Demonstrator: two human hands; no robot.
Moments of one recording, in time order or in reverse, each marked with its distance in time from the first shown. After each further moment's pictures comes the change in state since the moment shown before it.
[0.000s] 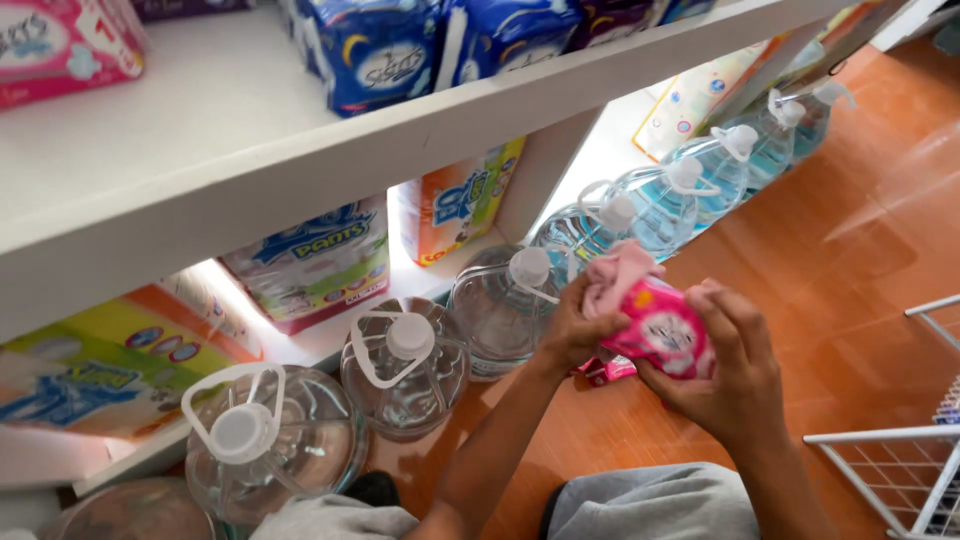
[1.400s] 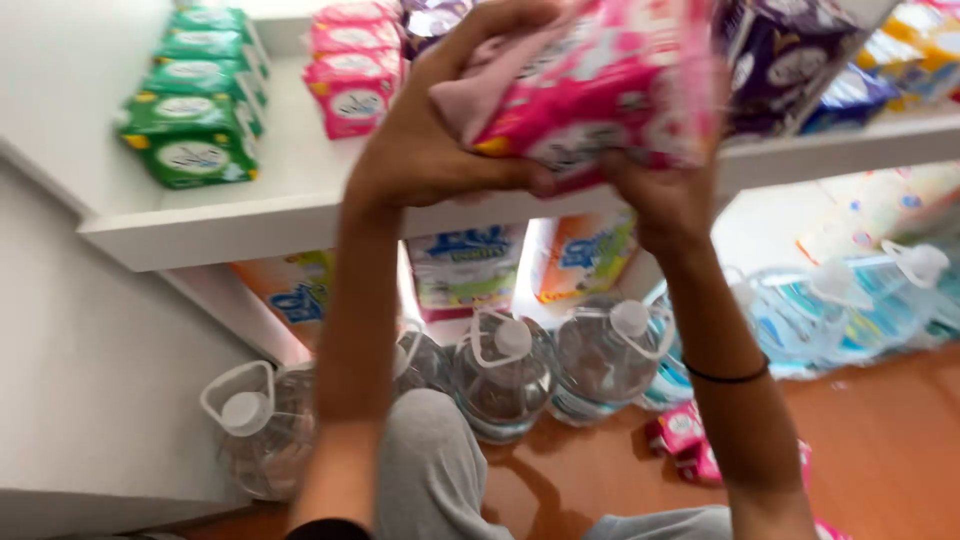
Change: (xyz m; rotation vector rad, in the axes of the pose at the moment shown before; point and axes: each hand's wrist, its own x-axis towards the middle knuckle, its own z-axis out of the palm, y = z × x) left_hand 0.022 0.389 0.217 1.372 -0.239 0.345; right_hand 0.249 -0.104 0.031 1.542 0.225 -0.285
